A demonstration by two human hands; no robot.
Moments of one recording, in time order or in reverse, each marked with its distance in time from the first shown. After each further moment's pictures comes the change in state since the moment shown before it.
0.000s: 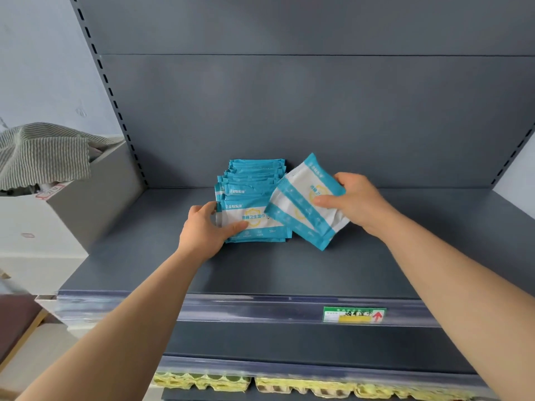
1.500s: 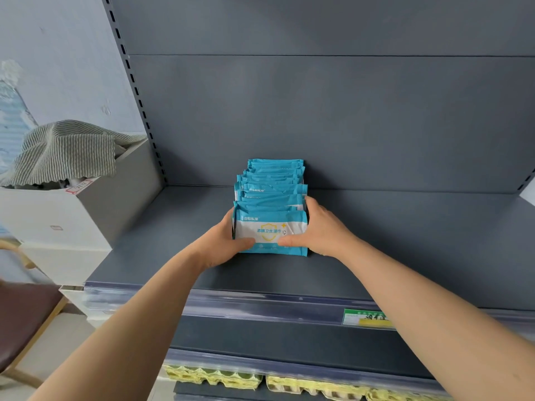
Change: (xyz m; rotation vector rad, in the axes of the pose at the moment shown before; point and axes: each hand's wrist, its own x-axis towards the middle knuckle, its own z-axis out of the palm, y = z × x) left_hand -0.012 -0.015 -0.021 -0.147 -0.445 0.066; right_hand -0.004 0.006 0.084 -0.430 -0.223 -0.051
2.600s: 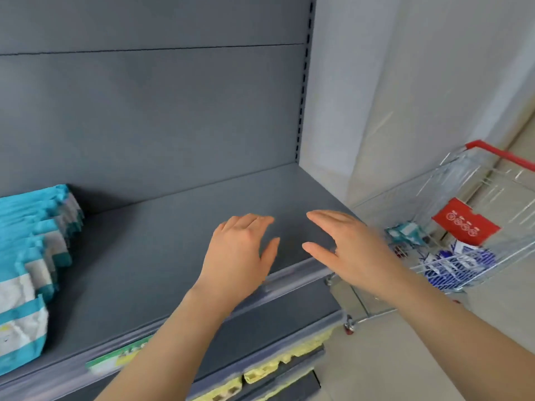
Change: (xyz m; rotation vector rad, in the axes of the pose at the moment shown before) left_hand -0.001 0.234 0.304 0.544 0.190 0.795; right_hand -0.237 0.225 -0.187 -0.397 0.374 0.156
